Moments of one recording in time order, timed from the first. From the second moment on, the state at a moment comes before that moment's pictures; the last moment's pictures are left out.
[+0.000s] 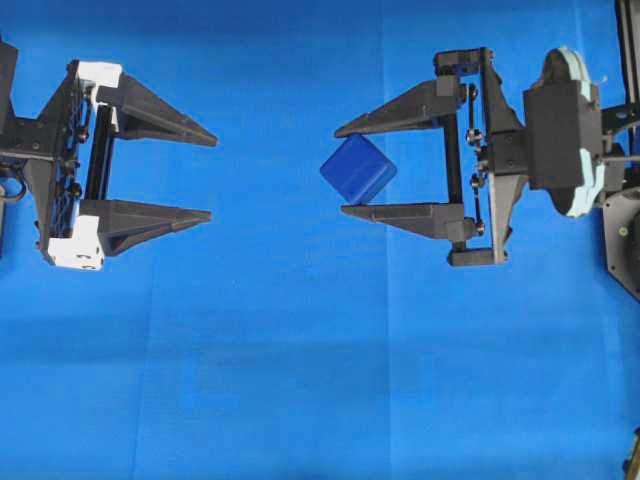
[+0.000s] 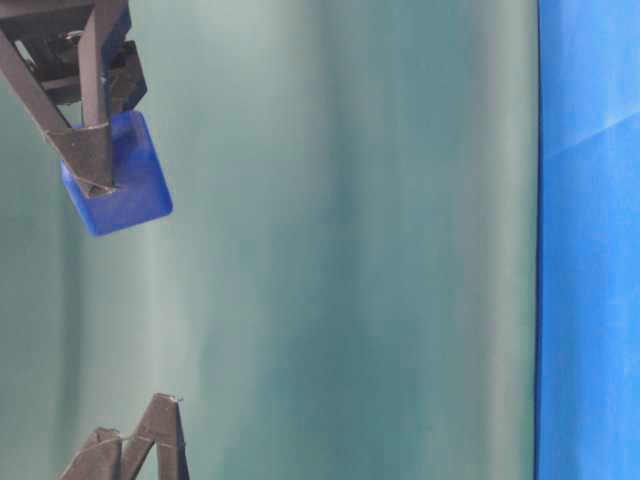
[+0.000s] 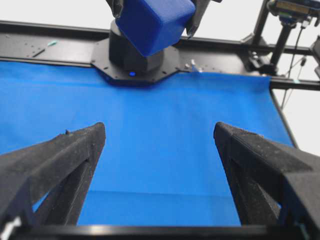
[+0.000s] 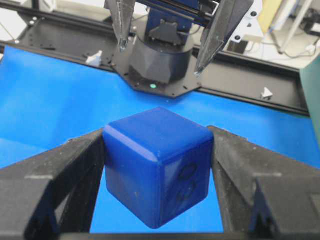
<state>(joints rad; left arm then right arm) -0.04 -0.59 0.84 0.01 -0.20 -0.10 0.03 -0.42 0.60 -0.80 -0.02 0.76</state>
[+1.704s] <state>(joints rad) -0.04 -0.59 0.84 0.01 -0.20 -0.10 0.17 -0.43 0.61 -0.68 0.39 0.76</state>
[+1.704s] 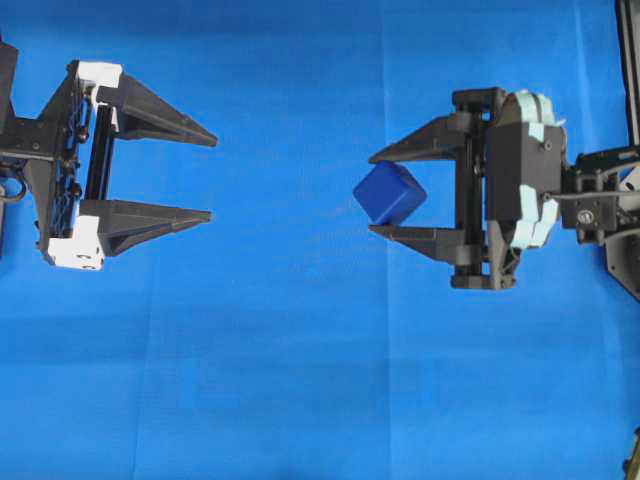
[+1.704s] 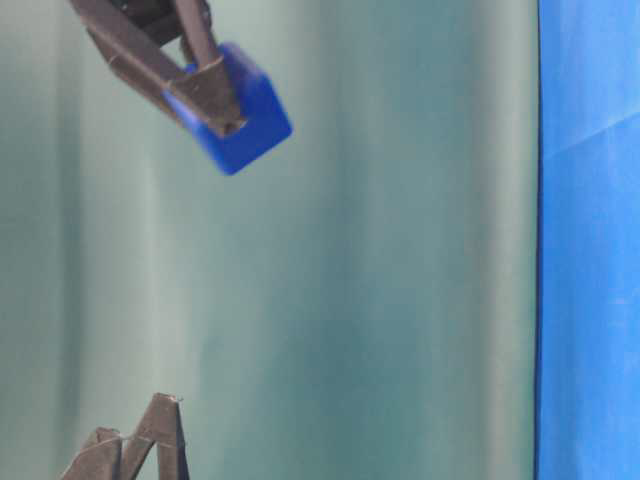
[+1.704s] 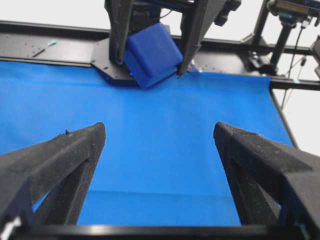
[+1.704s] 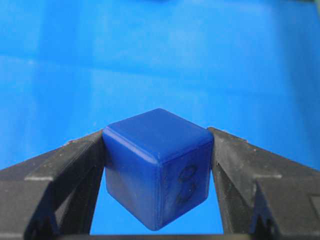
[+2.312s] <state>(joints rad) -0.04 -0.59 0.84 0.01 -0.20 -0.10 0.19 -0.43 0.61 -0.64 0.46 0.76</state>
